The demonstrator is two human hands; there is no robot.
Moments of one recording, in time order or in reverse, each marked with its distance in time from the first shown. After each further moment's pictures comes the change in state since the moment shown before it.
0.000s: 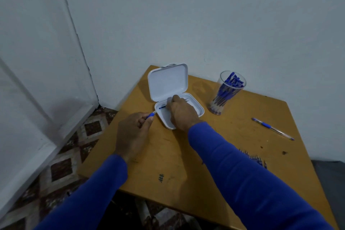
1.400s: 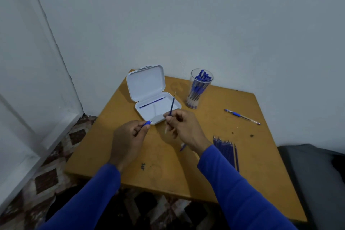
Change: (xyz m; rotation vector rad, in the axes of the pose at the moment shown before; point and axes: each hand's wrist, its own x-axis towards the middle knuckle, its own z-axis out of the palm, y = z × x) left_hand -0.051 0.043 0.011 0.005 -0.065 0.152; right_hand -0.135 0.018 -0.027 1.209 0.215 0.257
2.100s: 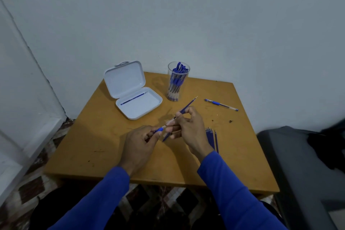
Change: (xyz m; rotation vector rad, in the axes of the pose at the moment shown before) left_hand -0.038 0.041 0.050 -0.036 -0.207 0.137; right_hand -0.061 0.006 -0.040 0.319 0.250 0.081
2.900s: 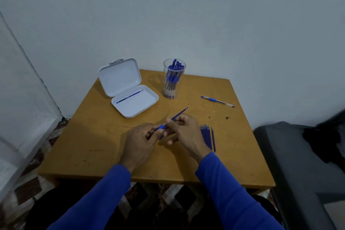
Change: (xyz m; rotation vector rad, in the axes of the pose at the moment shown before) left_hand 0.000 0.008 0.009 -0.085 -0.041 0.008; right_hand -0.008 0.011 -0.007 -0.053 -0.071 0.074
